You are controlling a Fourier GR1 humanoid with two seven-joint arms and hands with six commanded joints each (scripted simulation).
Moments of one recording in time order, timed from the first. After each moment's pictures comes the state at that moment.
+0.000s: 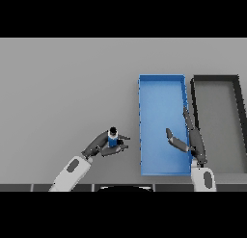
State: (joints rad) left arm -0.13 0.17 -0.58 -1.38 0.06 -0.11 -0.17; right arm 0.15 -0.17 0.06 -1.74 0.14 0.06 -0.09
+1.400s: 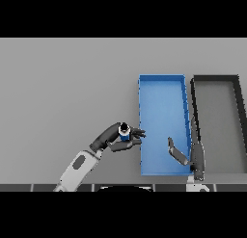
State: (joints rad) left arm -0.22 0.06 -0.54 -1.60 -0.01 -0.18 -0.06; right arm 0.37 -0.07 0.12 -1.94 0.31 -0.12 -0.12
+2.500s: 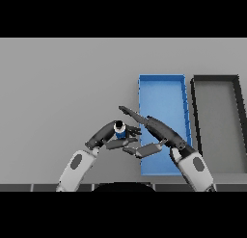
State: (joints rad) left arm -0.21 0.02 -0.46 -1.59 -0.05 -0.28 -0.06; right arm -0.26 -0.25 0.34 -2.09 -0.18 0.33 0.41
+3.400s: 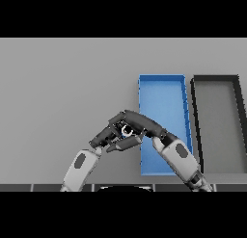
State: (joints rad) left arm -0.19 -0.05 -0.41 -1.60 -0.08 -0.37 0.05; right arm -0.51 -0.13 0.41 -1.89 -0.22 0.36 0.44
